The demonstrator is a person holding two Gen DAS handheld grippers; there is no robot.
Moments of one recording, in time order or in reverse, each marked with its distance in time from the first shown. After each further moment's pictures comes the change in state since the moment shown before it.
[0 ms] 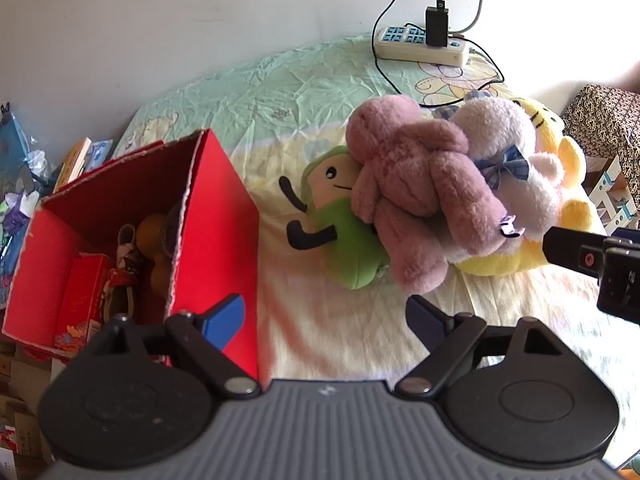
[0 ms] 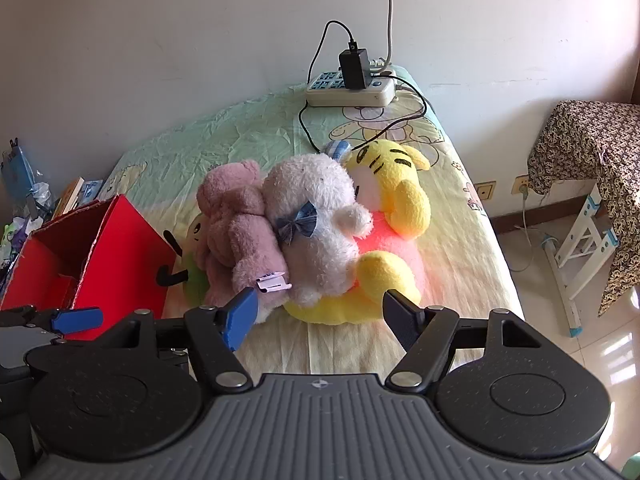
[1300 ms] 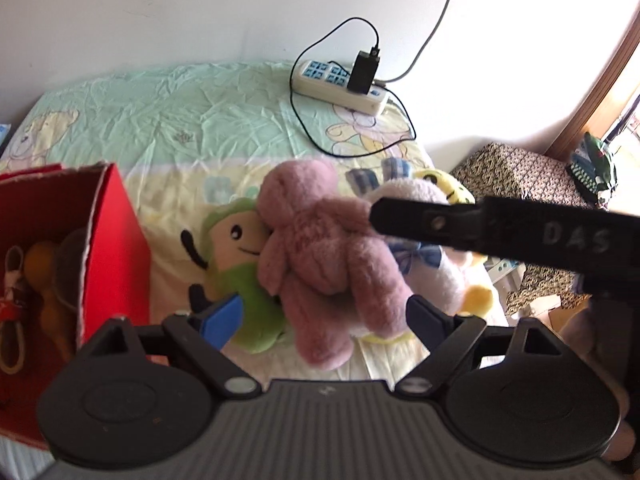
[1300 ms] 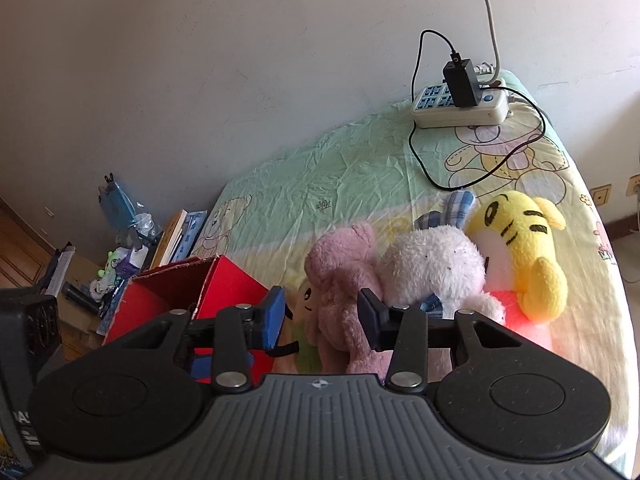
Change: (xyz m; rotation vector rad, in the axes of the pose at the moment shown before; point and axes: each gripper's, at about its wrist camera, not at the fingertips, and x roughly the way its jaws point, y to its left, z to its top) left arm 0.019 0.021 0.041 -0.117 -0.062 -0.418; right arm 0.040 0.010 0.057 0.034 0.007 0.379
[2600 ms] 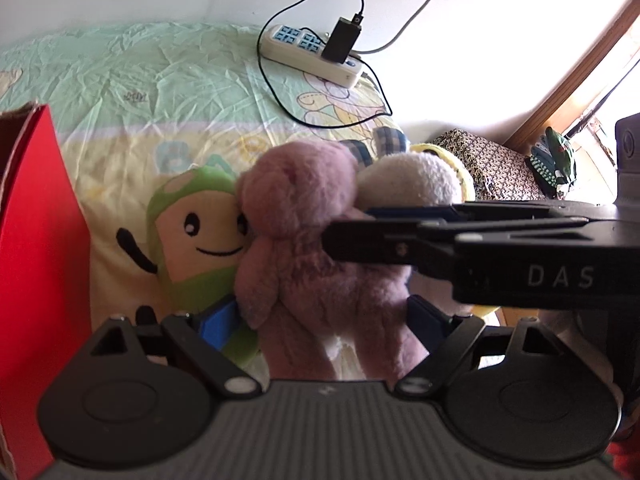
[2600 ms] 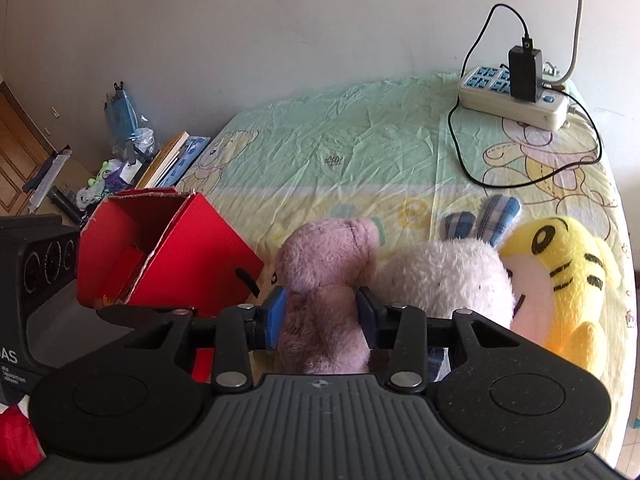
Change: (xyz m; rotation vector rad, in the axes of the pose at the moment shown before) left arm 0.050 0.033 -0.007 -0.015 0.053 -0.187; right arm 0.050 -0.006 0.003 -0.247 0.178 0.014
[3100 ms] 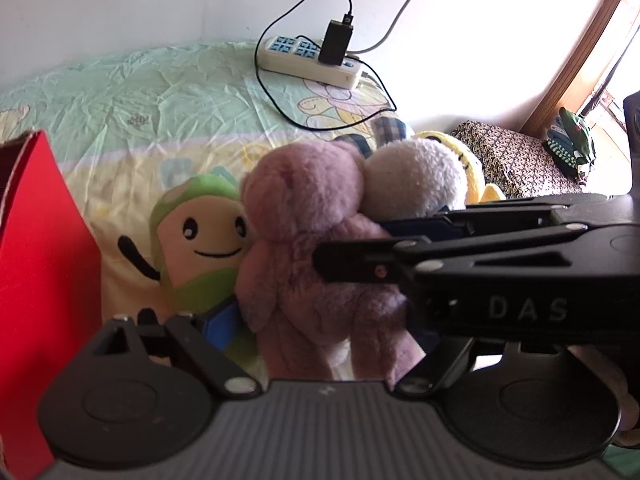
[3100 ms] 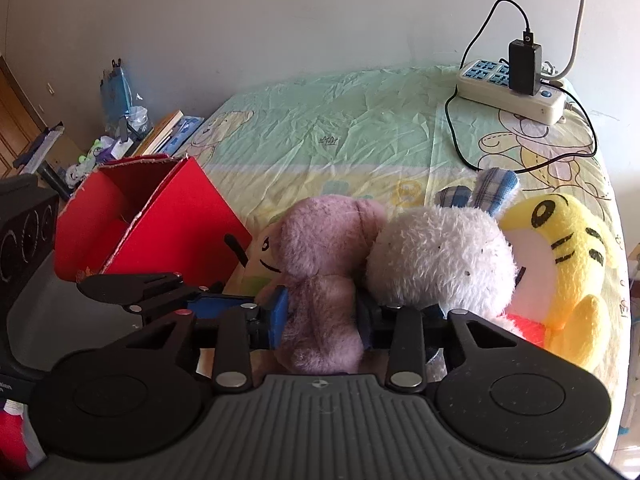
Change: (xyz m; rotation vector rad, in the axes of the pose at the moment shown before) left arm 0.005 -0.021 -0.010 0.084 -0.035 0.098; right arm -0.001 0.003 -0.016 -0.020 -0.024 -0.037
